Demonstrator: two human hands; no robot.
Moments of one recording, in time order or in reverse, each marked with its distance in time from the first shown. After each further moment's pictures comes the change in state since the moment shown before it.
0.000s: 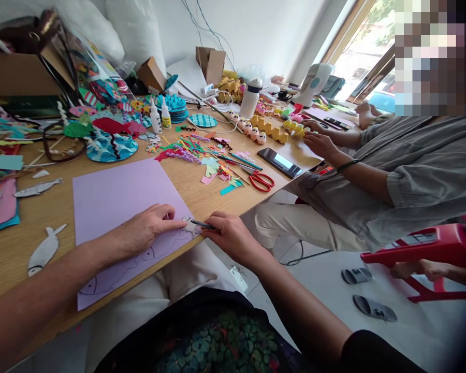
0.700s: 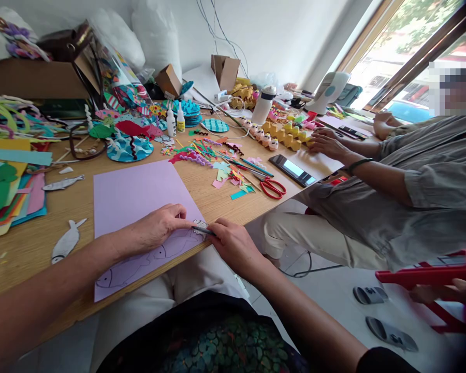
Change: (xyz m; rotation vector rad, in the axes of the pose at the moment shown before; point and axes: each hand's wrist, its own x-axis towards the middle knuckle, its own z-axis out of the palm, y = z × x) left_hand 0.004 0.002 -0.002 -0.047 -0.007 -0.022; right_hand 0.002 -0.022 0.006 -0.239 -0.139 0.116
